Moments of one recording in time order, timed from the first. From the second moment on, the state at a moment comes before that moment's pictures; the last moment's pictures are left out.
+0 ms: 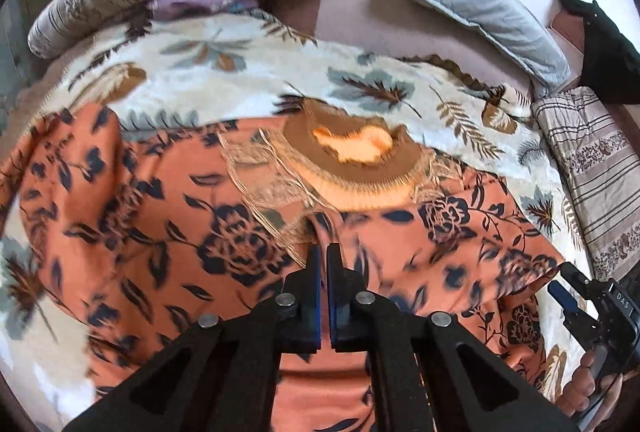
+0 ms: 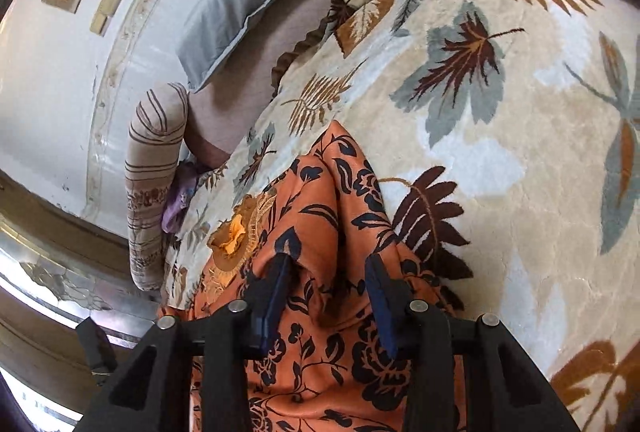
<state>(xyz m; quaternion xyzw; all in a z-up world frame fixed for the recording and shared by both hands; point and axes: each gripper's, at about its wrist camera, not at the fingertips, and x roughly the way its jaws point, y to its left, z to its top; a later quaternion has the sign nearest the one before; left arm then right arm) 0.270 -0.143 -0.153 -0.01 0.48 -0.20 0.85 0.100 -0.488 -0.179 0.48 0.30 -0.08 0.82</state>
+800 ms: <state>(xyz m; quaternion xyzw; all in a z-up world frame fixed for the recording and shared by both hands) 0.261 -0.160 -0.190 -0.01 0.52 -0.18 0.83 0.102 -0.469 -0.162 0.43 0.26 -0.06 0.86</state>
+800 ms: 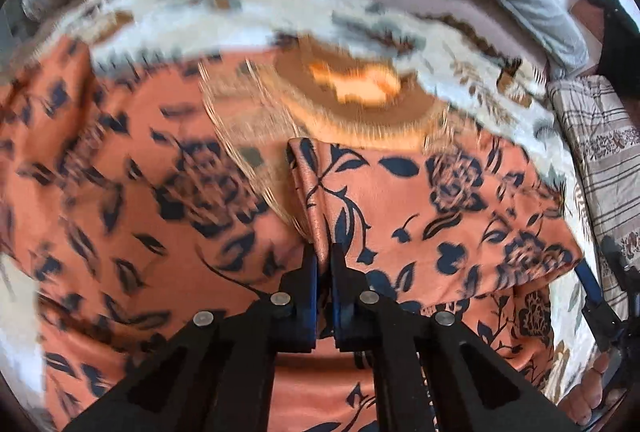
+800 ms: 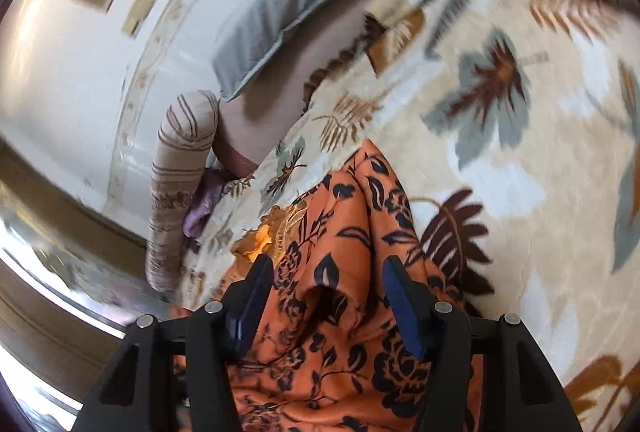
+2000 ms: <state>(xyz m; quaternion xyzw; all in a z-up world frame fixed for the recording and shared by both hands) 0.299 0.191 -0.124 -0.12 0.50 0.13 0.85 0.109 -0.437 -0.164 0.40 0.30 -0.03 0.87</state>
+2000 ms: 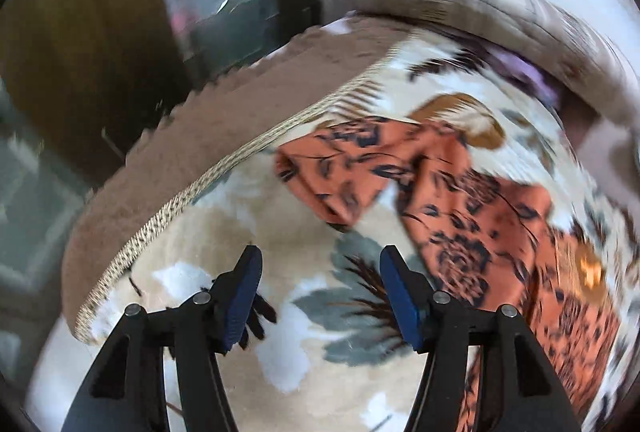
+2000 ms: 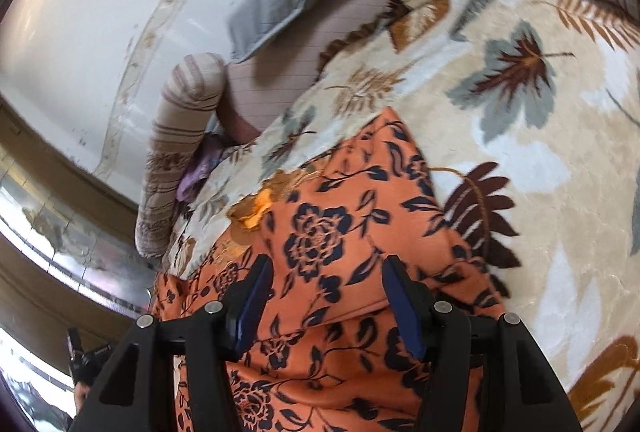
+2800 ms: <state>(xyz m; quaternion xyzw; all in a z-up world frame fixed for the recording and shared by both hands) 0.366 0.188 -0.175 -0.22 0.53 0.08 0.82 0.134 -0.407 -0.177 0.32 0.34 -0.04 0.89</state>
